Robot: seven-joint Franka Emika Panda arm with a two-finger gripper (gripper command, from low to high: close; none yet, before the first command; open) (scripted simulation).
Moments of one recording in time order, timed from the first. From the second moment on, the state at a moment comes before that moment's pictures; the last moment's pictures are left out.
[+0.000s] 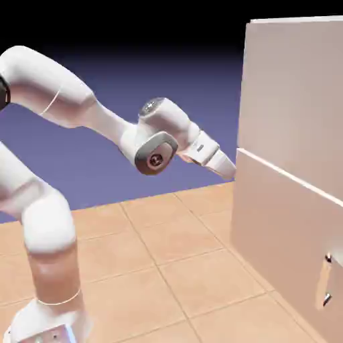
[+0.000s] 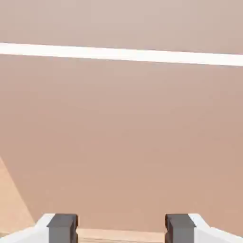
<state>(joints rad) 0.05 -0.60 -0.03 -2.79 -0.05 3.03 0.75</state>
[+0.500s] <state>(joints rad) 0.48 -1.00 -0.42 -2.54 -0.70 2.90 0.90</state>
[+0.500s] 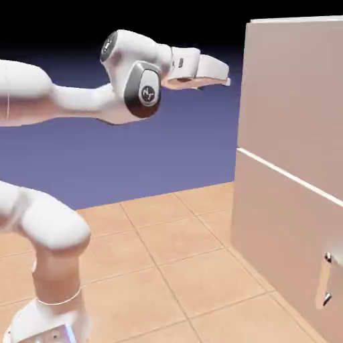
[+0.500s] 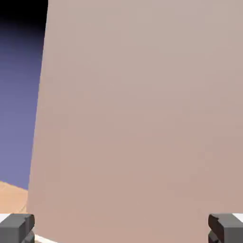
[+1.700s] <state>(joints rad) 1.38 -1.68 -1.14 -2.00 -1.97 2.66 1.22</state>
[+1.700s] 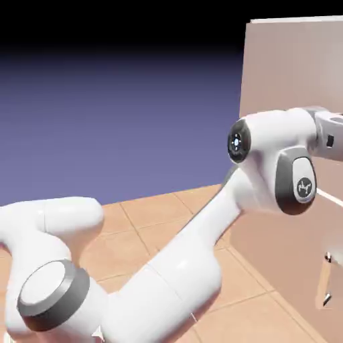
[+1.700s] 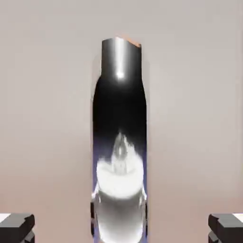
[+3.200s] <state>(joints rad) 0.80 -1.60 -0.06 -2.97 -1.65 1.47 2.15</state>
